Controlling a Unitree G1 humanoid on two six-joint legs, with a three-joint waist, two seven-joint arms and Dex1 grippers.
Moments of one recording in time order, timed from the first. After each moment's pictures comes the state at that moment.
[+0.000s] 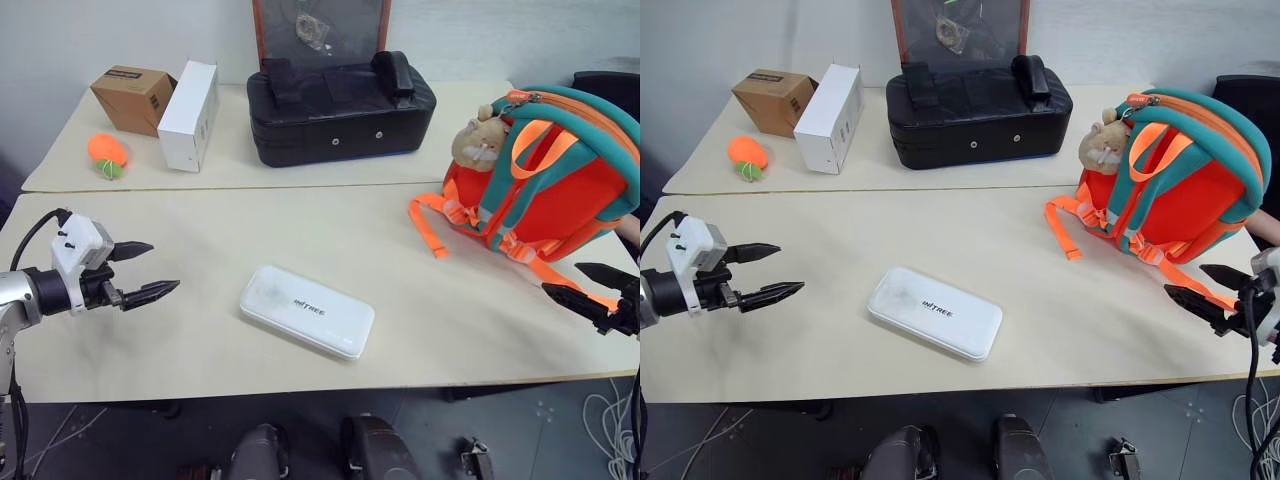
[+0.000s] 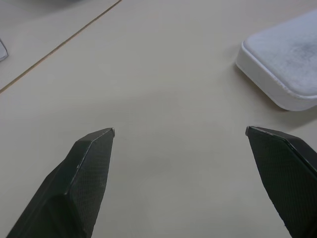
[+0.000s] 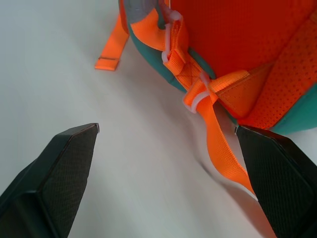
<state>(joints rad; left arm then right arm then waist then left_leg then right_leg) -0.14 0.98 0.36 0.01 -0.42 0.39 -1.02 -0.04 -0.93 -0.56 0.19 0.55 0.40 1.06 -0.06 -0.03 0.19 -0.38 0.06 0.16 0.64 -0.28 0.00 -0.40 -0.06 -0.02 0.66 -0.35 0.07</state>
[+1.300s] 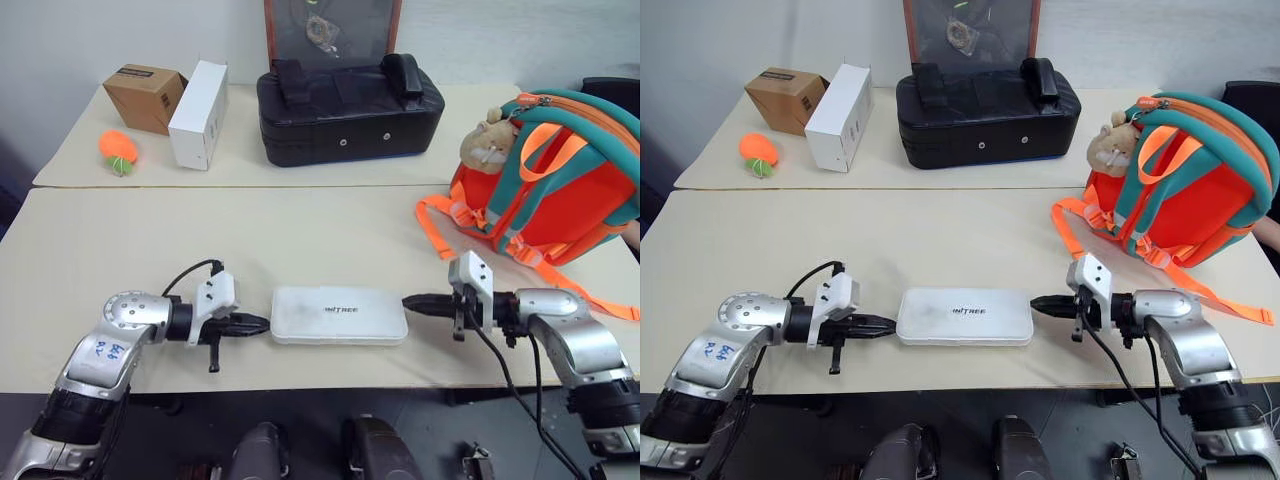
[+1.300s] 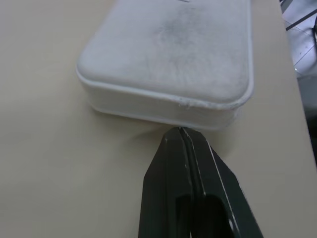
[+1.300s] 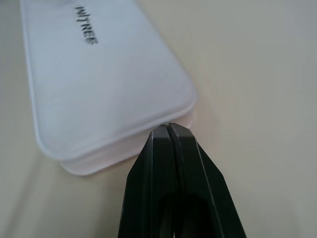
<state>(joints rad) -0.21 0.76 -0.06 -0.16 -0.30 0.40 -1.13 -0.33 -0.74 0.04 0.06 0.36 0.32 1.18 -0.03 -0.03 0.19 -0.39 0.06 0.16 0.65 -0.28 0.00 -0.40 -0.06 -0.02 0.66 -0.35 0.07</state>
